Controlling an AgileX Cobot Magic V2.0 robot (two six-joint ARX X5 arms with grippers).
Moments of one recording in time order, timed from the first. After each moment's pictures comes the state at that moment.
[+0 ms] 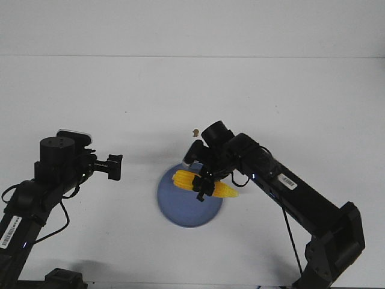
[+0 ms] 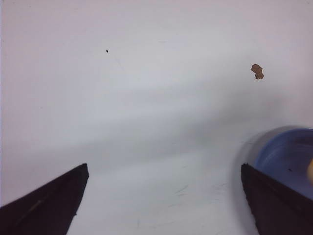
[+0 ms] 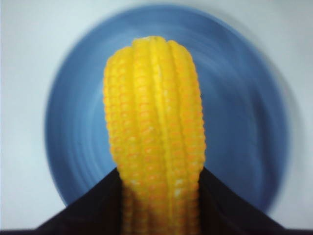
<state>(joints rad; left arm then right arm) -0.17 1.06 1.08 -0.59 0.11 -0.02 0.62 1.78 1.49 -0.99 -0.40 -0.38</state>
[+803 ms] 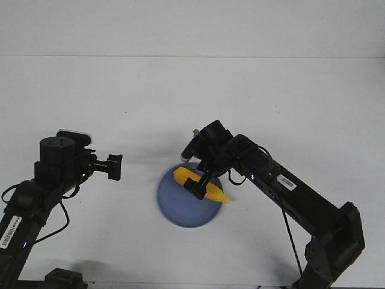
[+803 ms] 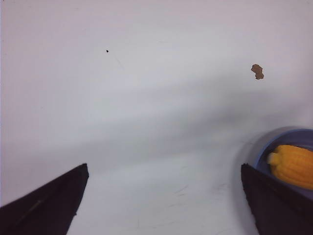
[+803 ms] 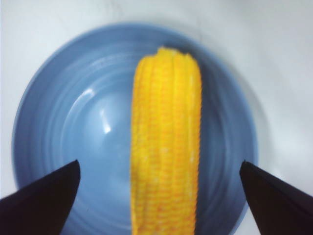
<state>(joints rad) -0.17 1.06 1.08 -0.59 0.11 -0.02 0.61 1.78 1.49 -0.91 -0.32 -0.28</state>
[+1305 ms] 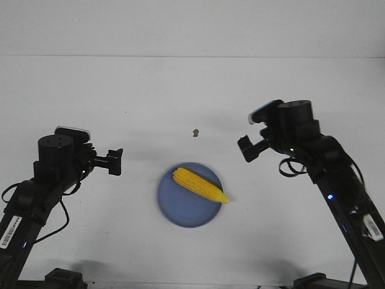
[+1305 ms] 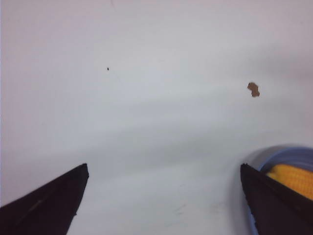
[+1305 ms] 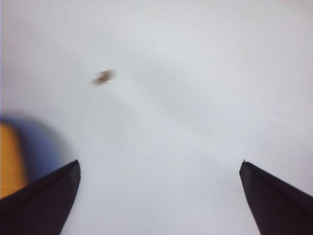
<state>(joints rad) -0.17 1.06 1.08 -0.52 0.11 -0.04 0.27 1.37 1.45 -0.83 -0.11 -0.20</state>
